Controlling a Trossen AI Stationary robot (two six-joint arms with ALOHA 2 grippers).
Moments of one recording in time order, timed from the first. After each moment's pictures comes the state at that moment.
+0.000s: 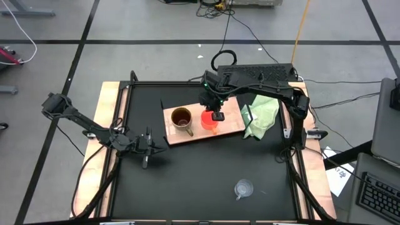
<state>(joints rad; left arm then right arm) -0.47 0.84 0.07 0.60 -0.40 -0.01 -0.35 1.92 1.78 -1.01 -0.26 -0.47</state>
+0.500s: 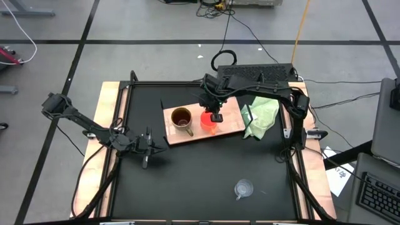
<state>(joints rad) -0.47 0.84 0.07 0.60 -0.40 -0.01 -0.36 1.92 1.69 -0.90 -0.26 -0.43</state>
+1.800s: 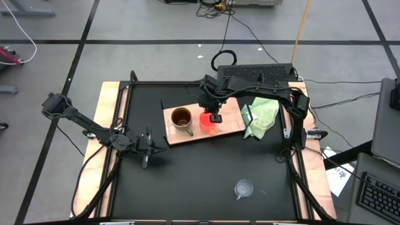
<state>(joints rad) -0.47 0.84 0.07 0.59 -0.40 -0.02 -0.35 1.92 1.67 -0.87 -0.26 -0.43</state>
